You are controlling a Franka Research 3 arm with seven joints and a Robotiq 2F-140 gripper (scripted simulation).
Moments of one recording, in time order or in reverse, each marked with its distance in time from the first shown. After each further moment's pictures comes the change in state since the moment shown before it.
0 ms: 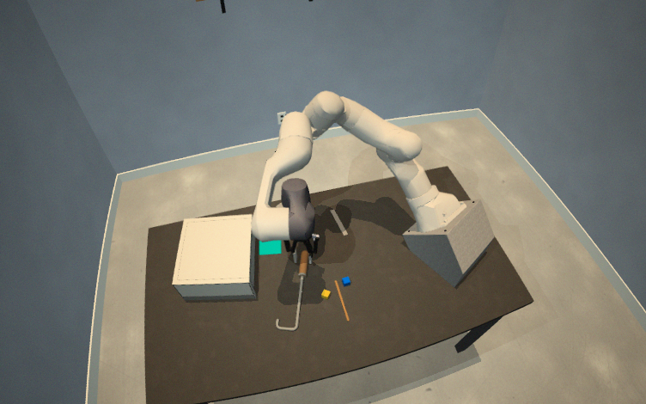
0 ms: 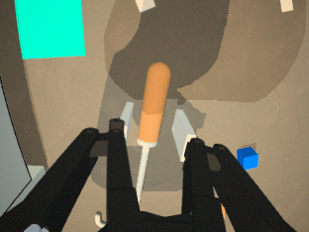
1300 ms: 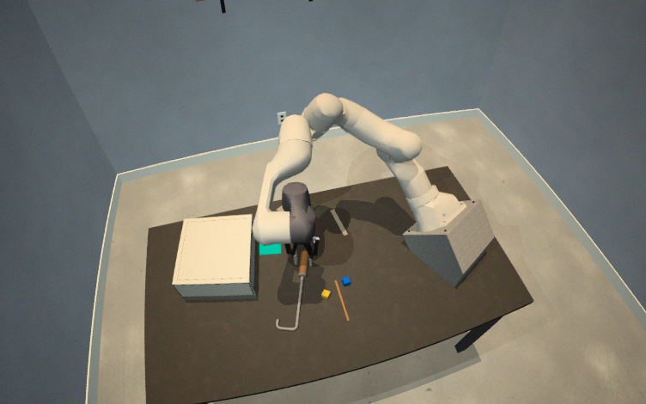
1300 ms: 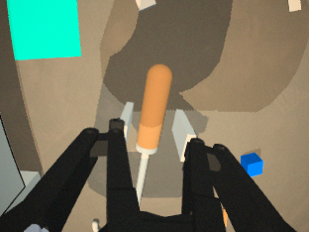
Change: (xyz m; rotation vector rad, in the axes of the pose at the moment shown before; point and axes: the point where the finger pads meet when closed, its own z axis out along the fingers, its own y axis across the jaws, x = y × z) arm 0.001 0.000 0.016 0.000 0.003 -0.004
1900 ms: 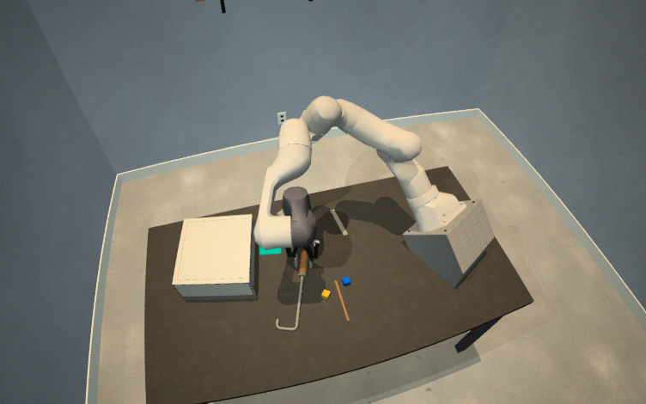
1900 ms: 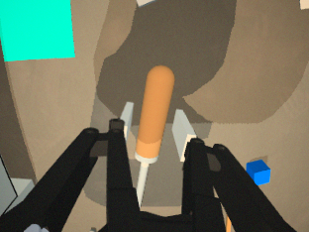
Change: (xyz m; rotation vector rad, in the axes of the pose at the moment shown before) arm 0.000 0.000 0.020 0.000 0.000 -0.001
